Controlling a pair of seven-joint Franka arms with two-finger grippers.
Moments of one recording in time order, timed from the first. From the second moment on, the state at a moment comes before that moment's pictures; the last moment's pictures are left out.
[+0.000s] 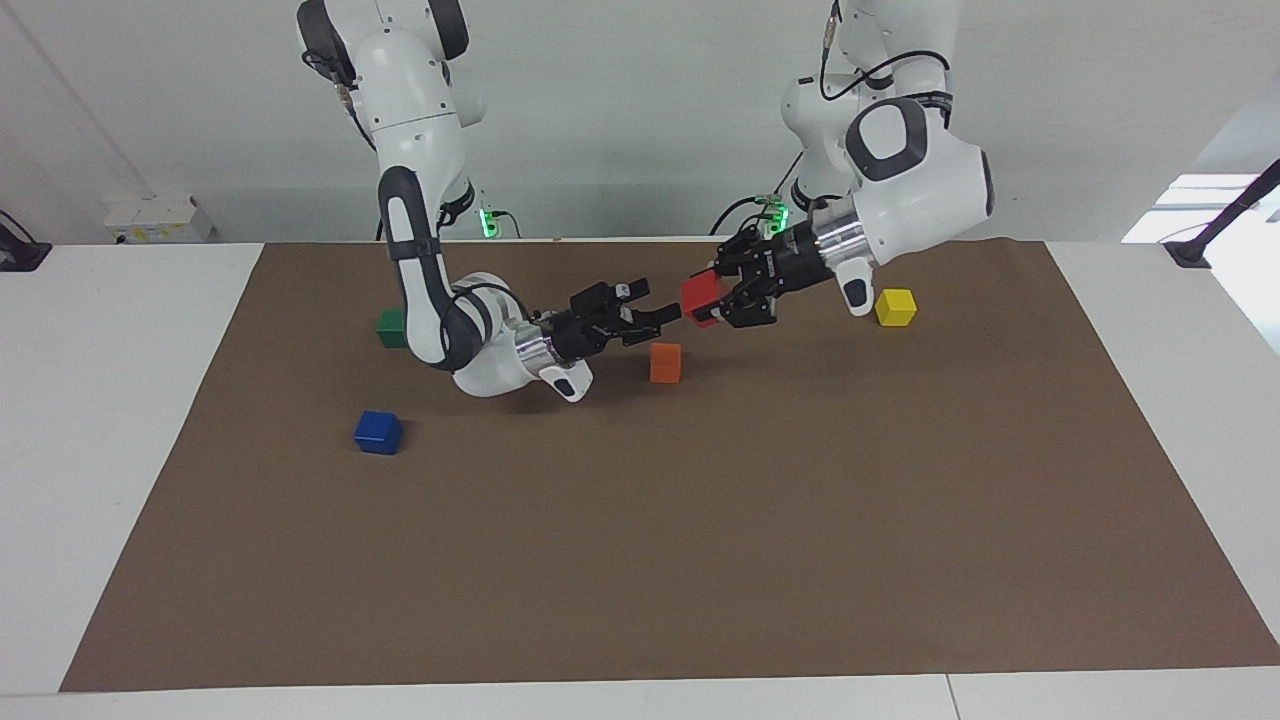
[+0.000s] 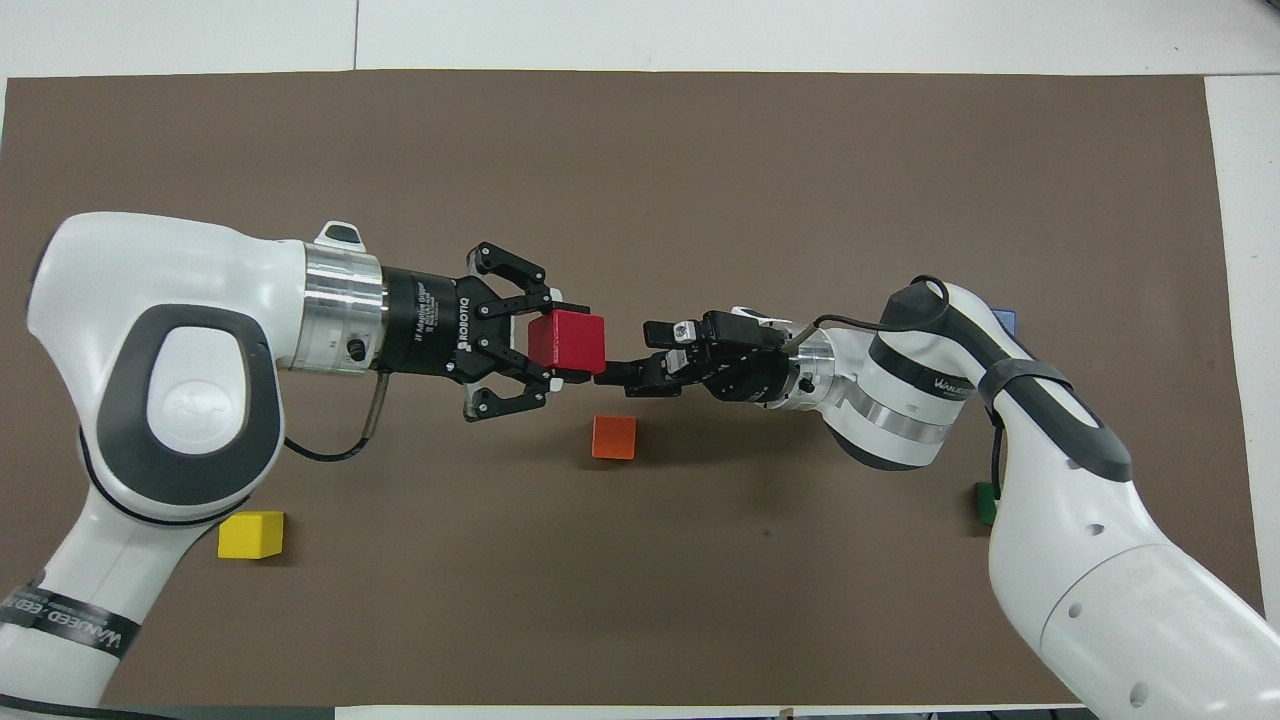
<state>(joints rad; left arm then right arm) -0.15 0.02 -0.26 -1.94 -1.05 2.04 -1.53 0.25 0.46 0.08 -2.07 2.13 1.32 -0.74</state>
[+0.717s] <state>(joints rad) -0.29 0.02 -0.26 -2.00 -1.06 2.27 -1.70 0.24 0.46 0.07 -2.07 2.13 1.35 -0.74</state>
